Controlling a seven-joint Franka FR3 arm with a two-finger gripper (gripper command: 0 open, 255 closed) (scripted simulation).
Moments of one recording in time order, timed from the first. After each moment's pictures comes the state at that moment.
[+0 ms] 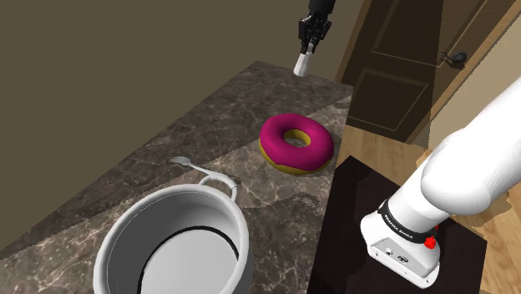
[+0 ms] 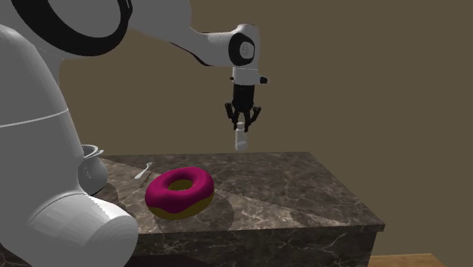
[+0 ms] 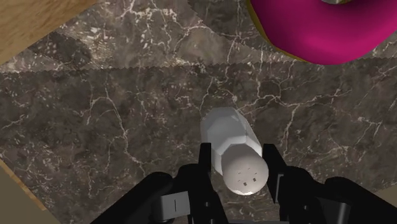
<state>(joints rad) -0.04 -0.08 -0.25 -1.87 0.06 1.80 -0.19</state>
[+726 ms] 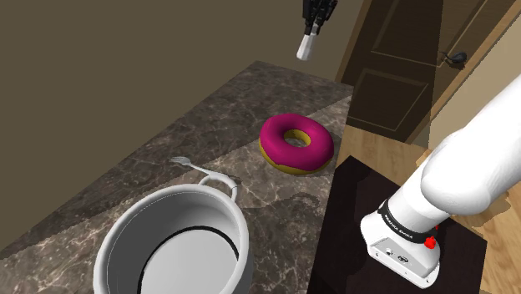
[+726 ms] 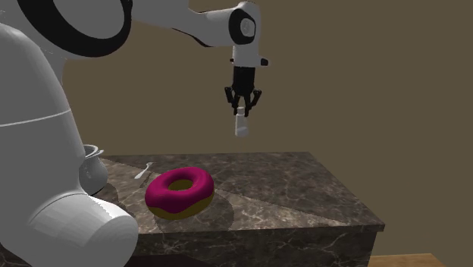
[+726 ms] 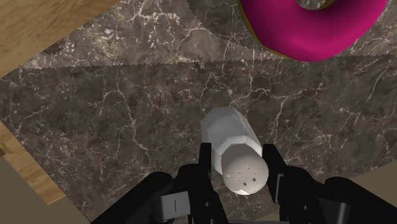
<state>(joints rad) -0.04 -0.06 -0.25 -1.71 0.06 1.64 -0.19</state>
